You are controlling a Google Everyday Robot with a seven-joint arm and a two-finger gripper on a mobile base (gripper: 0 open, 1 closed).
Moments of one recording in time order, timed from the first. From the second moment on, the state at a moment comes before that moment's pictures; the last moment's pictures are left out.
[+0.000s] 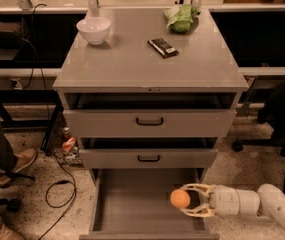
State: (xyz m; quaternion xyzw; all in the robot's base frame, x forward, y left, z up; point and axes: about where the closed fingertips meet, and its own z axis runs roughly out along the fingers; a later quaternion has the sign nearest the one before) arm 0.408 -0.152 0.556 -0.56 0.40 0.37 0.63
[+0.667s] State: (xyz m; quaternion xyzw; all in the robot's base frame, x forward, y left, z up) arm 0.427 -0.130 0.677 -0.59 0.34 0.30 0.66
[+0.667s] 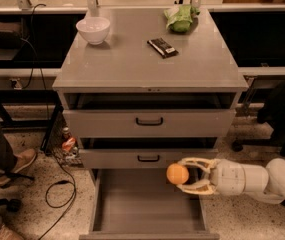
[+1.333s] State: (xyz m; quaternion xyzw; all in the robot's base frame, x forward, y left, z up) arm 0.455 -0.116 0.766 -0.62 0.28 0.26 0.68
